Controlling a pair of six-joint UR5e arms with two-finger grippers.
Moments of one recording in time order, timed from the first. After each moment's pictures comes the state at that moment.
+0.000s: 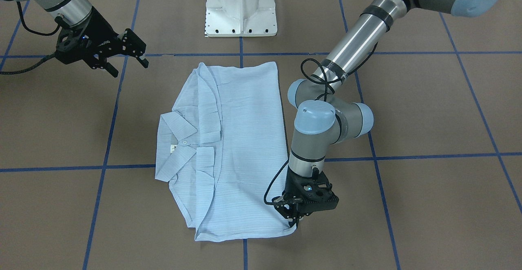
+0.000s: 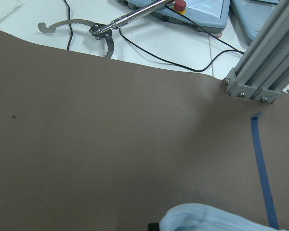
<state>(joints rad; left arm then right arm) -0.74 -2.57 -0.79 -2.42 -1.55 -1.24 0.72 -1.51 2.10 -1.12 2.04 1.16</state>
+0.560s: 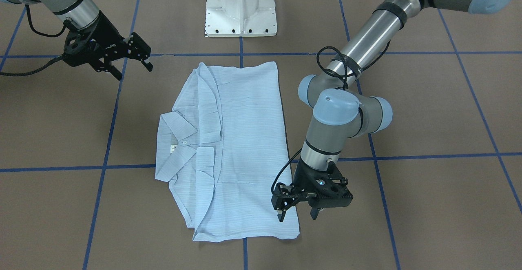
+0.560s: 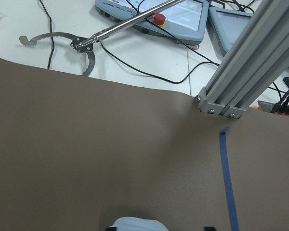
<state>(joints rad) -0.80 -2.45 -1.01 -2.38 -1.70 -1.23 0.68 -1.49 2.09 -1.13 2.00 1.17</state>
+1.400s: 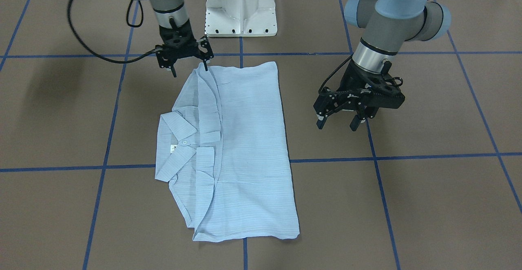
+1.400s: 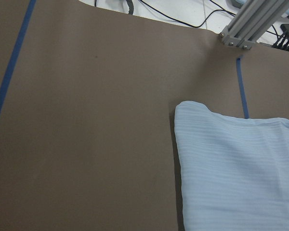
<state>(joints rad) -0.78 -2.01 -1.81 -1.97 -1.81 -1.21 0.33 -1.12 1.97 -1.61 1.58 1.11</state>
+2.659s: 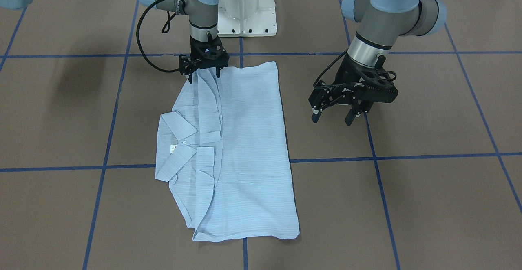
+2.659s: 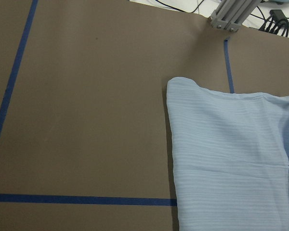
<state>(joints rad) -0.76 -2.02 -1.81 -1.97 -1.81 -1.21 0.25 -1.05 1.81 -1.67 1.51 1.02</state>
